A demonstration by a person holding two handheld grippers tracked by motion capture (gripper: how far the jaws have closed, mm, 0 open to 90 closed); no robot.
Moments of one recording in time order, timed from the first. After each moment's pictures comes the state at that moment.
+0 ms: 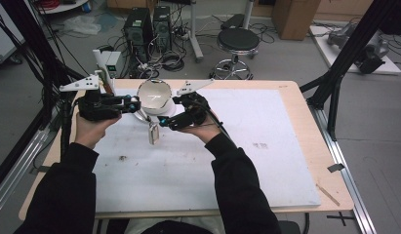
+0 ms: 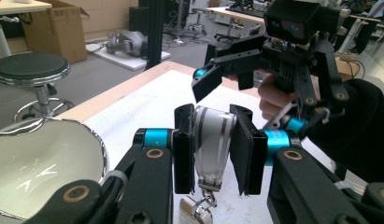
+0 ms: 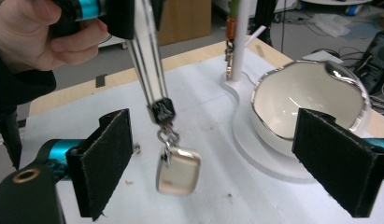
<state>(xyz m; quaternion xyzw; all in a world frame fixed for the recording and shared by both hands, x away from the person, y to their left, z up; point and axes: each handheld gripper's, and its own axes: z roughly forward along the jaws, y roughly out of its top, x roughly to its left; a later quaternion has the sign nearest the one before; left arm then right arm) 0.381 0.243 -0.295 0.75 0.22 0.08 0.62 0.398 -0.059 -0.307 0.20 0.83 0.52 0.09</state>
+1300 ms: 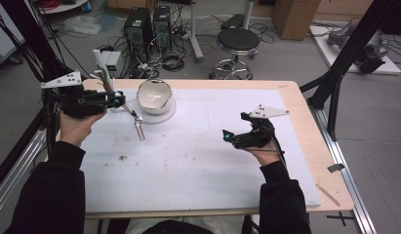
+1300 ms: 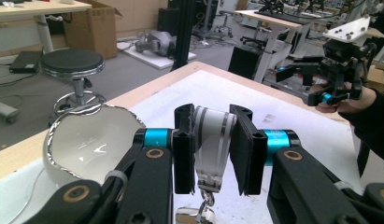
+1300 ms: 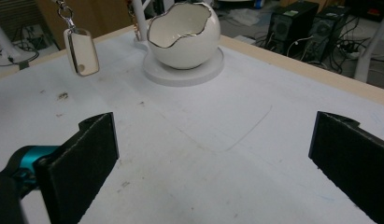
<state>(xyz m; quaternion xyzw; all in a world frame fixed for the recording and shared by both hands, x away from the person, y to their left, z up) 0.380 0.281 -0.288 0.74 0.26 0.13 0.61 0.356 -0.228 -0.355 0.32 0.77 0.52 0.17</state>
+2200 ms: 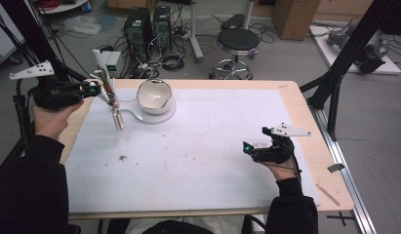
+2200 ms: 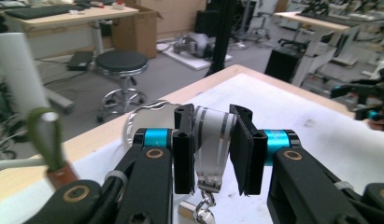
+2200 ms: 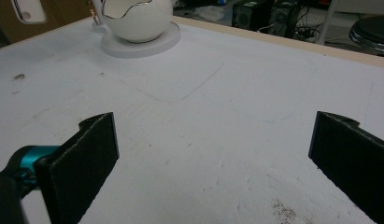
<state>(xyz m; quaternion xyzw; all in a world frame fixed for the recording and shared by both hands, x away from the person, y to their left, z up) 0.382 0.334 -0.267 0.72 0.32 0.18 0.59 0.329 -0.281 -0.393 0.38 0.75 0.51 0.20</state>
